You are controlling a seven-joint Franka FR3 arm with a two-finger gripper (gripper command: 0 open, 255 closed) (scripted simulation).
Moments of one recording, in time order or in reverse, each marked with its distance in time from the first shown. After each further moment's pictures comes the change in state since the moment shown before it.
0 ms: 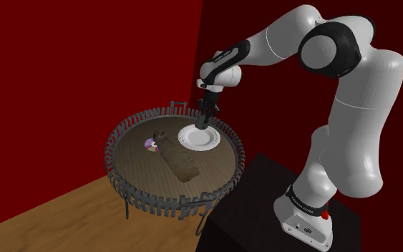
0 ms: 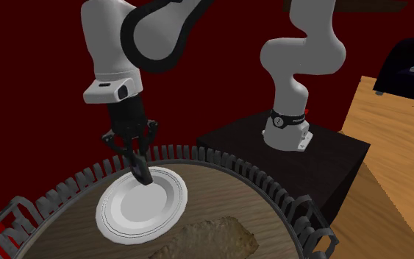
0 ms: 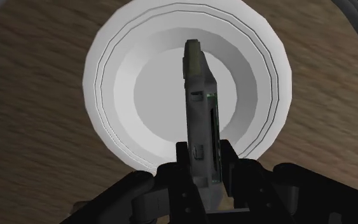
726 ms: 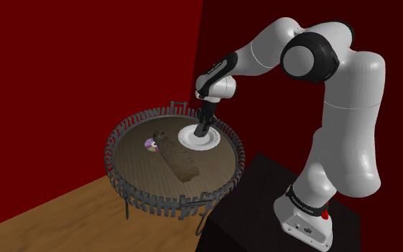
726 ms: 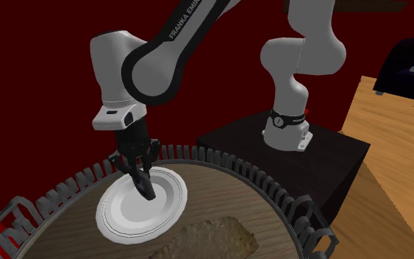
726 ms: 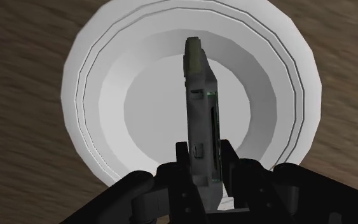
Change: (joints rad) arm -0.056 0.117 0.071 -0.010 0.126 0.092 -0.095
